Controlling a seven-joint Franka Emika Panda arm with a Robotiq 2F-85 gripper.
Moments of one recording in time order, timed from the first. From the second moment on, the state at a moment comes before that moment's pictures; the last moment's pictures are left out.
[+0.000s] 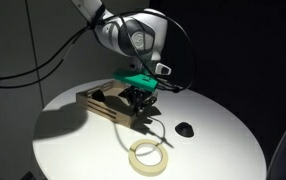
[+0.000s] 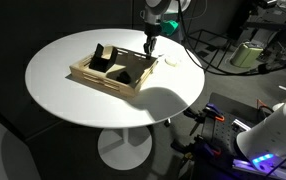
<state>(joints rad) -0.18 0.29 -0.08 -1.99 0.09 2.25 -0.41</state>
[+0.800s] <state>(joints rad) -0.17 0.29 -0.08 -2.00 0.09 2.28 -0.19</state>
